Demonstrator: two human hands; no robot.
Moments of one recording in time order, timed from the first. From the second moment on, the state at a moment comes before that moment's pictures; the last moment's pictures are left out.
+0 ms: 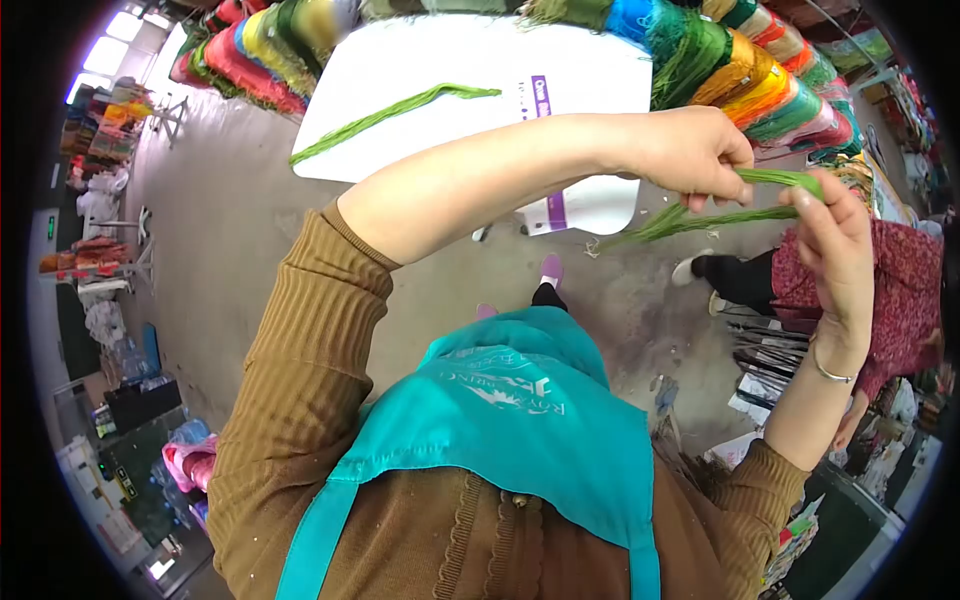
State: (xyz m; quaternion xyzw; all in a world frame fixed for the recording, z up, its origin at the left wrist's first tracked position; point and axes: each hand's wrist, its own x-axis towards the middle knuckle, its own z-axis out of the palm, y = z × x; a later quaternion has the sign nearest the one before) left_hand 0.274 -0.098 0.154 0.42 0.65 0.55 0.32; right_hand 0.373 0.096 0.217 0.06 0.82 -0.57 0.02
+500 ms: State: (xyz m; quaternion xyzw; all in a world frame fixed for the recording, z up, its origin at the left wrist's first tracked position) left_hand 0.295 -0.132 0.141 0.56 0.79 0.26 0.03; right_hand 0.351 0.079 0.134 -0.14 0.85 -0.50 0.10
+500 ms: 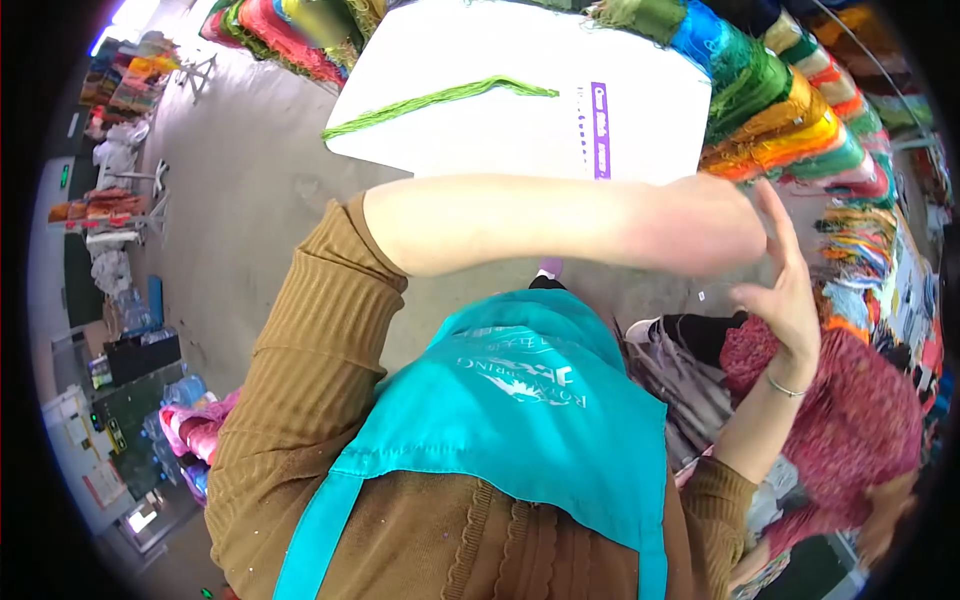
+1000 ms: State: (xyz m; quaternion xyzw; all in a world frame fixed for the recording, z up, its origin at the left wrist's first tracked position) left_hand 0.267 -0.174 0.062 -0.05 0.57 0.79 0.20; right_hand 0.270 -0.001 0.081 -0.08 0.82 -0.55 0.16
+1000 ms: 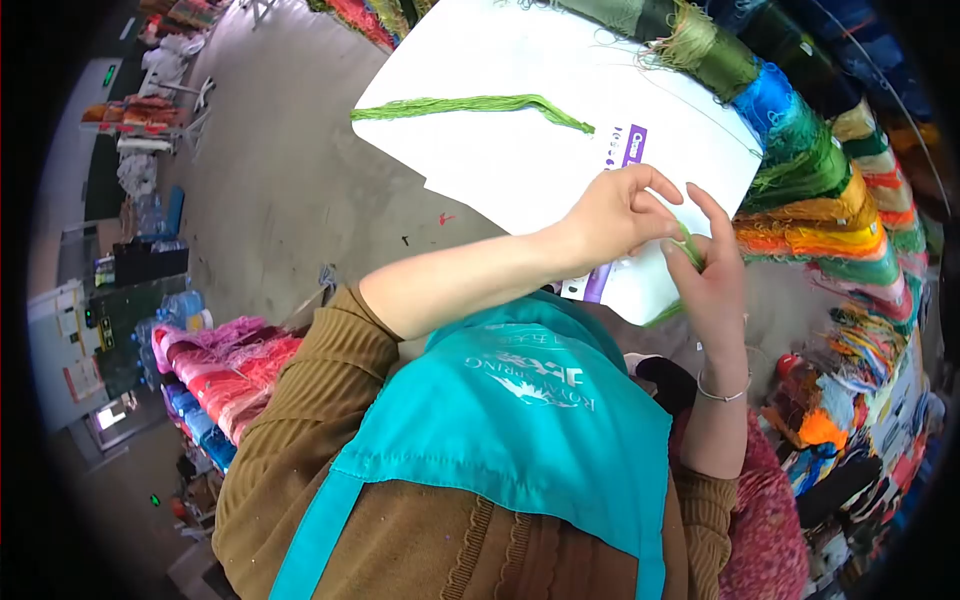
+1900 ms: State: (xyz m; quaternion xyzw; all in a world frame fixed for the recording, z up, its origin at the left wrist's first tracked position) left_hand 0.189 -0.249 0.029 -0.21 0.52 0.79 0.24; right_hand 0.147 -0.070 -0.048 -0.05 0.84 -0.54 0.03
